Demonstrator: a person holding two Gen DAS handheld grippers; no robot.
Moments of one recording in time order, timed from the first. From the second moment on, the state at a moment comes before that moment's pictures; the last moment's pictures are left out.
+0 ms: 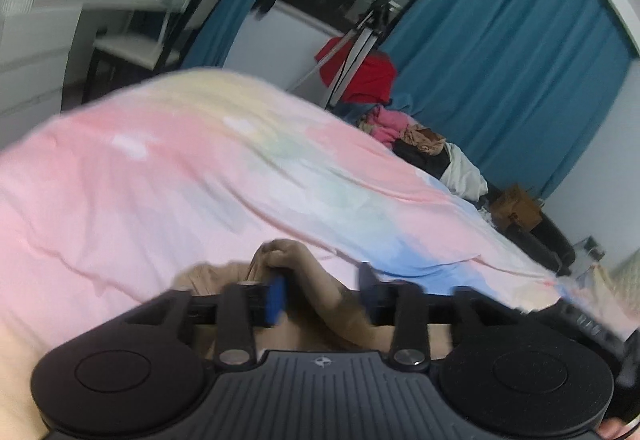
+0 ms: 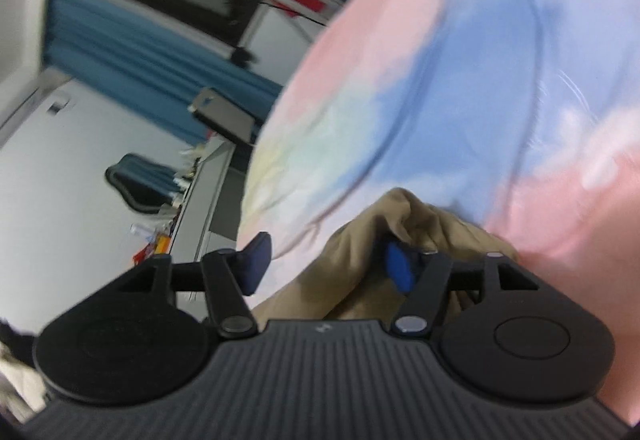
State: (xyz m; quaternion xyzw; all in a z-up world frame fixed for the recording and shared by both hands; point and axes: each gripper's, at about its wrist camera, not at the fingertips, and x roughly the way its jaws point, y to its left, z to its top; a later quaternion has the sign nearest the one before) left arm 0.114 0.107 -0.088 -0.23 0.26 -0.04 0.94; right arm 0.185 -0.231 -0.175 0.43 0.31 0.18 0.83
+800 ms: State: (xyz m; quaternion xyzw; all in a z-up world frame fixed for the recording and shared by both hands) left arm 0.077 0.061 -0.091 -0.05 0.29 -0.04 0.95; right arm 0.134 -0.171 -0.144 0.10 0.29 0.15 0.94
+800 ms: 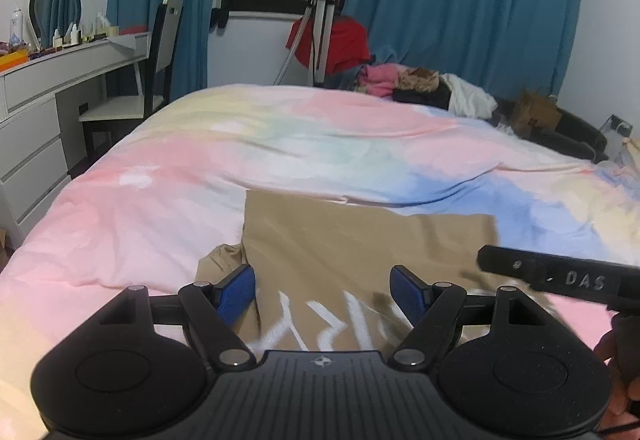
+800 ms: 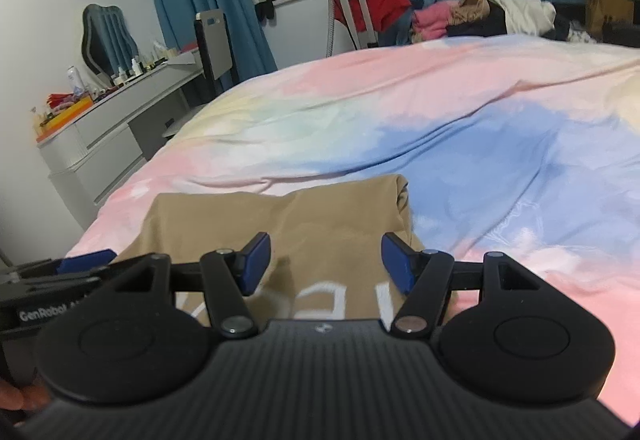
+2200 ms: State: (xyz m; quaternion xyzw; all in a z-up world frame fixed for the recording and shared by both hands) left arm 0.026 0.137 -0.170 -0.54 0.37 -0.03 0.75; right arm 0.105 -0.162 -0.163 0.11 0.32 0.11 0.93
